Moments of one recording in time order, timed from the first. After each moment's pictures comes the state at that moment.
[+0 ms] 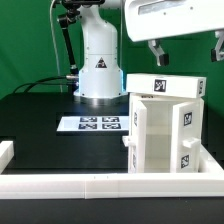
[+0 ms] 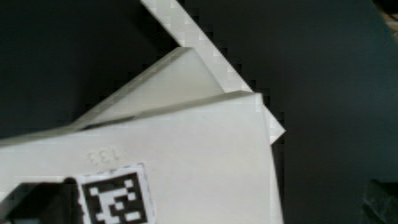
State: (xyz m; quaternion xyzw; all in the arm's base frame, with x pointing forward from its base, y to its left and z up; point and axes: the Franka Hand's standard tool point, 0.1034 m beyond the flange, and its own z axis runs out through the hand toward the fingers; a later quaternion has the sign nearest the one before) arm 0.584 0.113 0.191 -0.94 0.32 0.01 0.09
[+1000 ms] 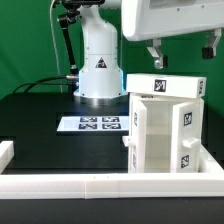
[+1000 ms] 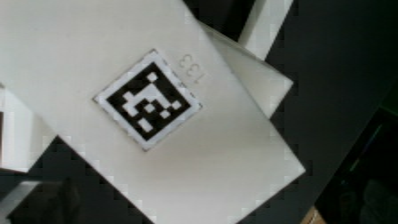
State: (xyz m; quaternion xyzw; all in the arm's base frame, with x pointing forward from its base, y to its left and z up) arm 0.584 0.107 0.191 -0.98 -0.21 -0.03 0.05
